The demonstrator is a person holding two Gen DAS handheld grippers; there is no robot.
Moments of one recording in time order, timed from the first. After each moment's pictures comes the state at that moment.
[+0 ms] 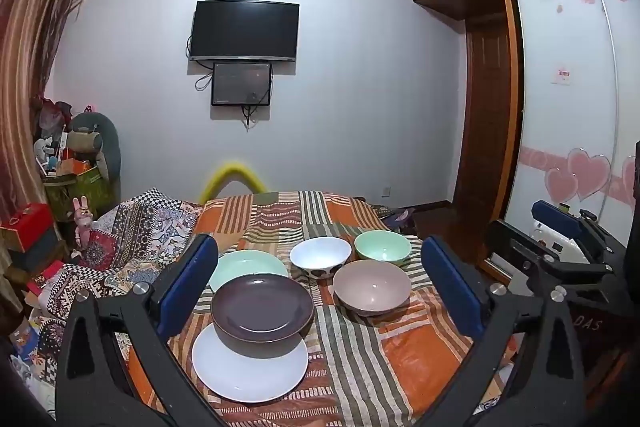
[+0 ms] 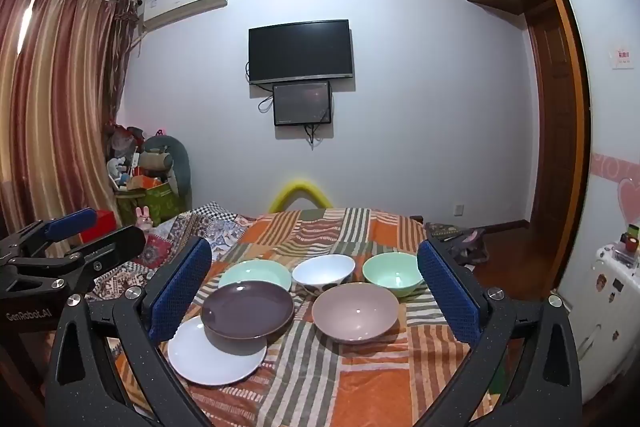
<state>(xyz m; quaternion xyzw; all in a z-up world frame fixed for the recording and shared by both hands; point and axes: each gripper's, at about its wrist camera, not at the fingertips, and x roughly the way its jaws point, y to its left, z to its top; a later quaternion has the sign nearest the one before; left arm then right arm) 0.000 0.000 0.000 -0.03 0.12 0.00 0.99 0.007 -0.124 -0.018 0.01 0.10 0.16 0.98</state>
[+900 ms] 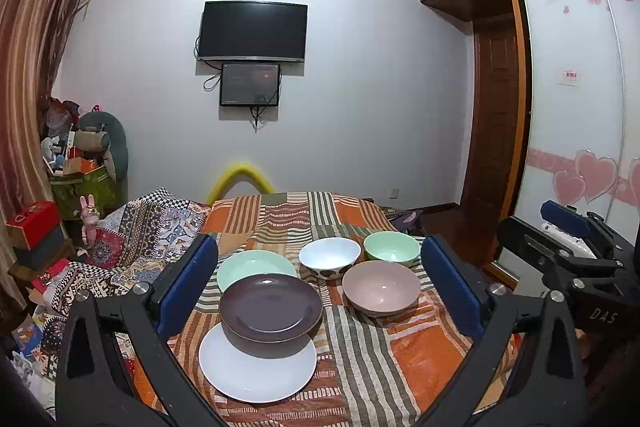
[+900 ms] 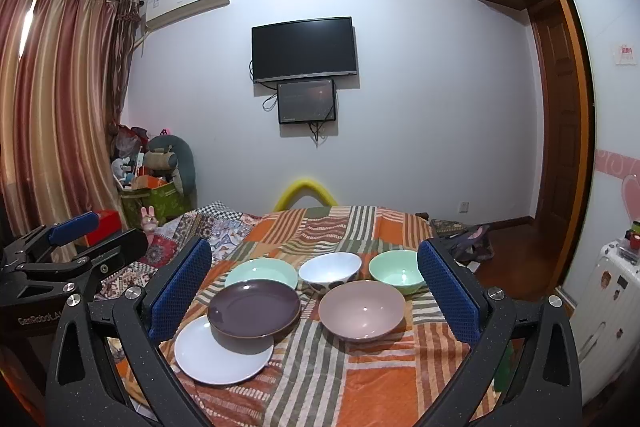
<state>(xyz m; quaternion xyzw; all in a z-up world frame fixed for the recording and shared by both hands) 0.003 0.003 -0.004 -0.03 0.12 0.02 0.99 0.010 -0.124 -0.022 0.02 0.10 0.17 0.98</state>
